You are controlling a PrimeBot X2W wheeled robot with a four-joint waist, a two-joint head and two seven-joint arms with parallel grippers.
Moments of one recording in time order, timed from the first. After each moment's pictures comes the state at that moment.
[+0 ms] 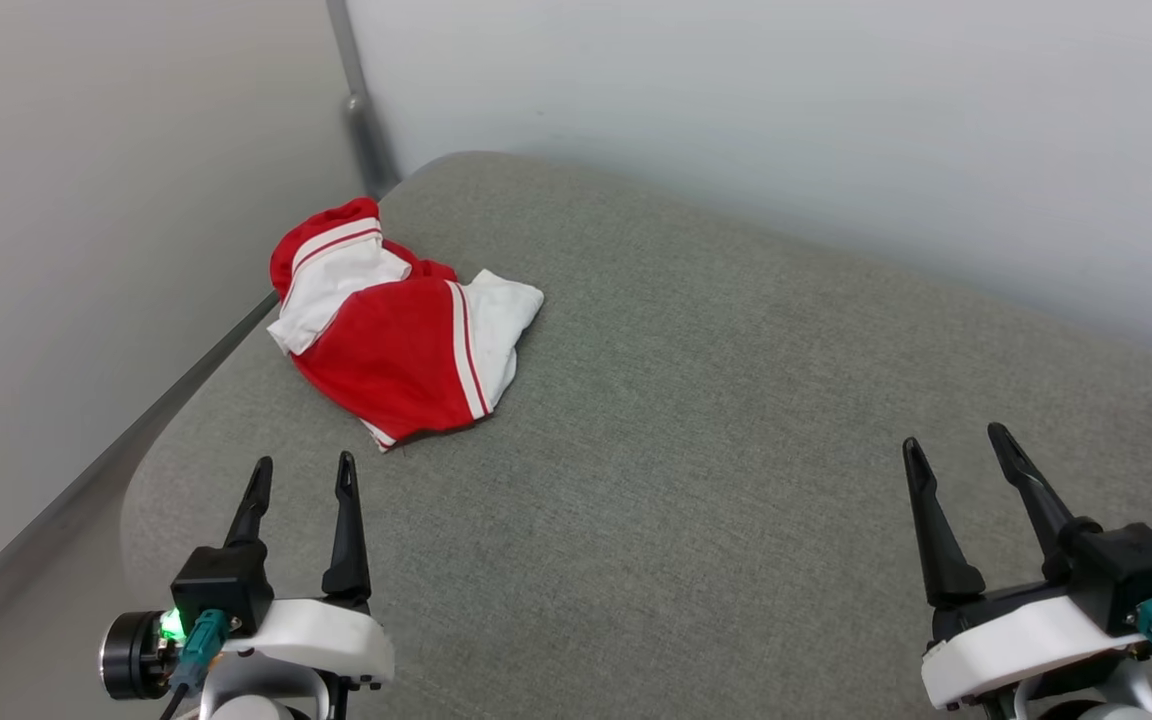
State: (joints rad) left arm -0.08 0.08 -0.05 0.21 -0.15 0.03 -0.26; right arm 0.03 -0.05 0.02 -0.09 0.05 0.13 -0.07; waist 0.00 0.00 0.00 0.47
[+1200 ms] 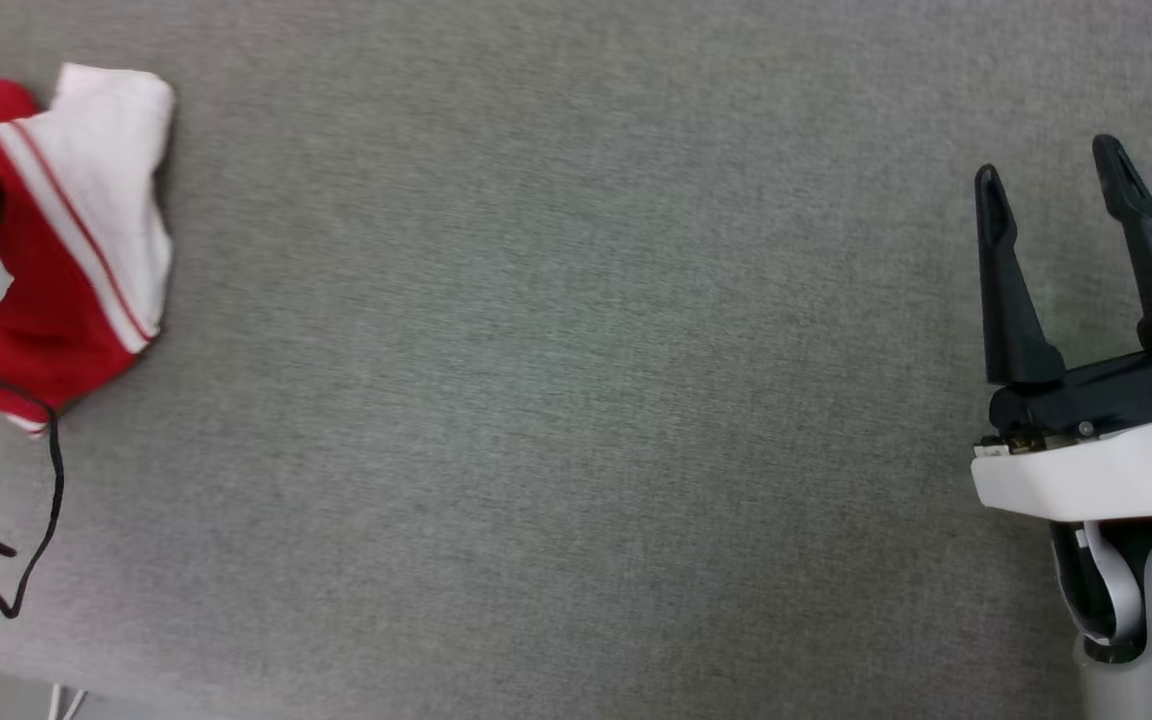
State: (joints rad) left arm -0.80 0.47 0.15 0.51 -0.39 -0.01 0.65; right arm -0.29 -0.10 0.04 -0.25 0.03 0.13 -0.05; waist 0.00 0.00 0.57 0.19
